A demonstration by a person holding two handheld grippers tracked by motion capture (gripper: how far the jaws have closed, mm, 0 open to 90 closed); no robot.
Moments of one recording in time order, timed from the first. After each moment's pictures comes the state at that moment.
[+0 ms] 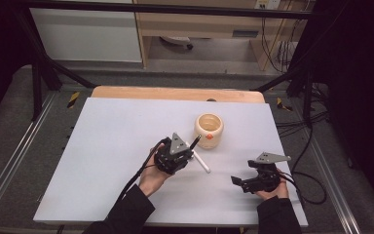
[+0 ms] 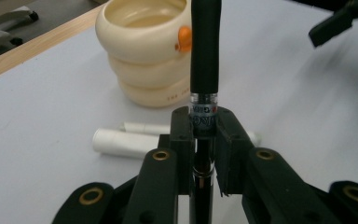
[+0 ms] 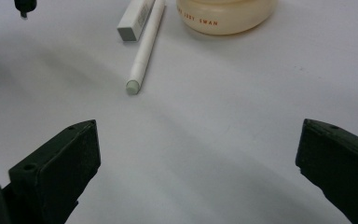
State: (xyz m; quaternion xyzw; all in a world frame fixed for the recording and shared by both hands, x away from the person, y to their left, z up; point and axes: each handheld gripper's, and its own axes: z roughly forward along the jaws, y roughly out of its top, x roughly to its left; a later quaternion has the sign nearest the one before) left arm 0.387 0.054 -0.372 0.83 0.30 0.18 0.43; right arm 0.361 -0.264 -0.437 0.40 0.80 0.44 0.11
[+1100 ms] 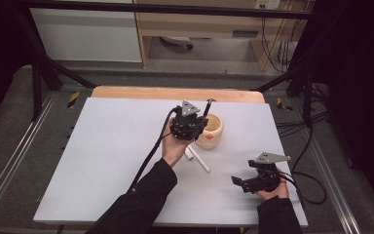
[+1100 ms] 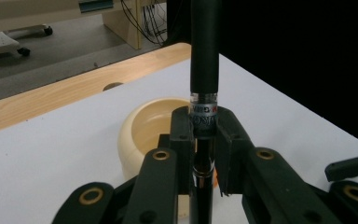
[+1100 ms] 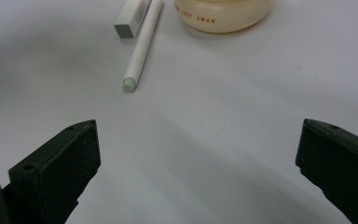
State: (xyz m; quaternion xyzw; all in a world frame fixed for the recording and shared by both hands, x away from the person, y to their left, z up) left arm 0.454 0.014 -0.333 0.77 0.37 0.18 0.50; right arm 0.362 -0.265 -0.438 0.40 0.80 0.43 0.12
